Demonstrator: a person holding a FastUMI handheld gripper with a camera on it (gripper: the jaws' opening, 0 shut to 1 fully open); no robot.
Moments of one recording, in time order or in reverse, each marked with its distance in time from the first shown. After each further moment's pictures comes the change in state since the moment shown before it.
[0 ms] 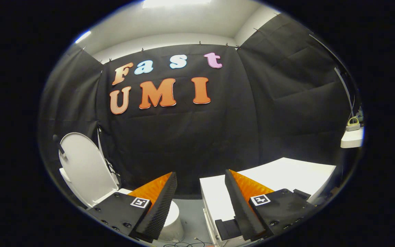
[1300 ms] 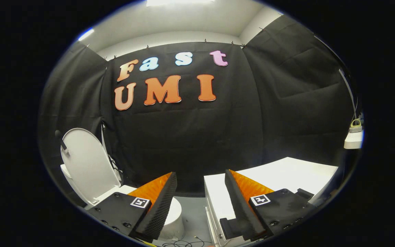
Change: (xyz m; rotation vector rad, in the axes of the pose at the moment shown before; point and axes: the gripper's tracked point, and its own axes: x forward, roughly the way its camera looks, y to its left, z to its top) arm -0.003 0.013 -0.008 -0.020 0.026 0.028
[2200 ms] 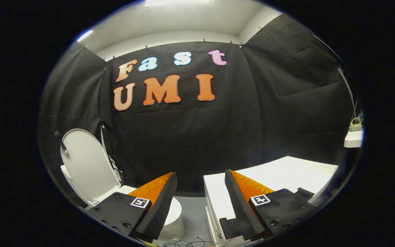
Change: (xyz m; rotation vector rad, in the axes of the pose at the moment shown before) arm -0.001 -0.002 -0.001 0.008 0.003 -0.005
